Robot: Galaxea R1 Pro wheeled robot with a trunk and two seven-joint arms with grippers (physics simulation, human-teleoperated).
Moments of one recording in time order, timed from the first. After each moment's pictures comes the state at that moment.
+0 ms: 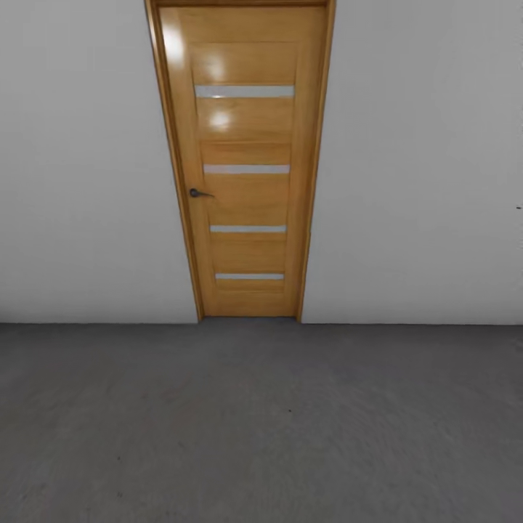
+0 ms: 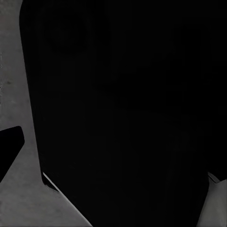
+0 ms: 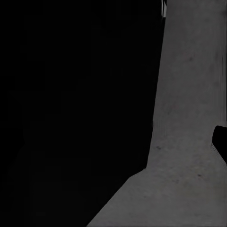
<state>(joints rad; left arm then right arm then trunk) -0.01 -0.05 0.00 0.00 0.00 -0.09 0.00 0.00 -0.01 0.03 -0.03 0.00 0.00 -0.02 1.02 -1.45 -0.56</state>
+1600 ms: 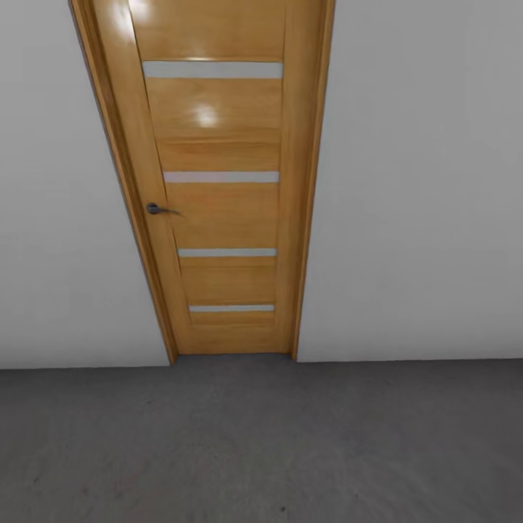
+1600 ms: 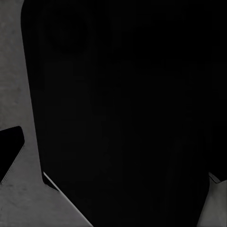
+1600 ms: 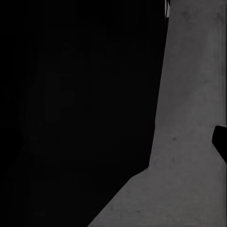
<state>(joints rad) -0.01 -0.04 0.00 0.00 0.00 -0.09 0.00 0.00 0.00 0.03 -0.03 0.01 0.00 -0.01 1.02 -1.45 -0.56</state>
